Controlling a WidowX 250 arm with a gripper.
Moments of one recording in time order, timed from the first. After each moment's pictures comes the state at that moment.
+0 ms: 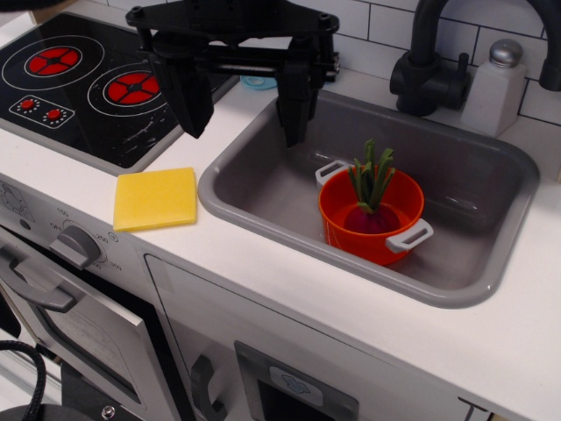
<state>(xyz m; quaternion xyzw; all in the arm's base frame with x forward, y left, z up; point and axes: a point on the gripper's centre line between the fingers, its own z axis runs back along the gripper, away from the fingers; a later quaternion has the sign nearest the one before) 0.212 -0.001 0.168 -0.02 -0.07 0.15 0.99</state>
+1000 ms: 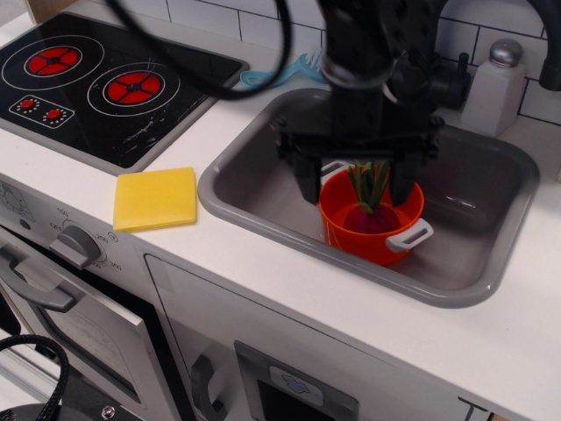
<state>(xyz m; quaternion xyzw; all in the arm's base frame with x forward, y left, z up) 0.278 -0.041 0.076 0.00 -0.10 0.23 0.97</state>
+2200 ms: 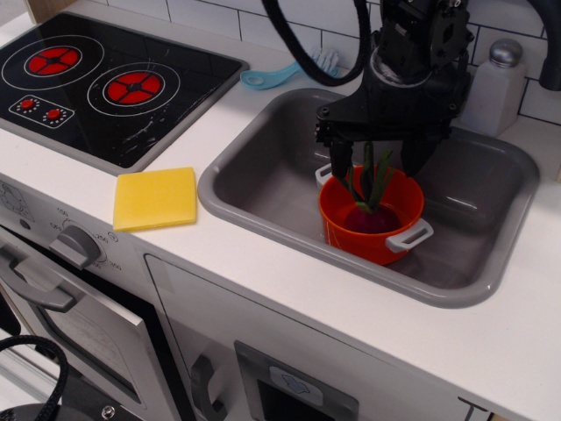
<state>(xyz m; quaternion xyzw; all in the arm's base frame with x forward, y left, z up) 0.338 -0.032 0.049 0.06 -0.13 0.29 0.95</state>
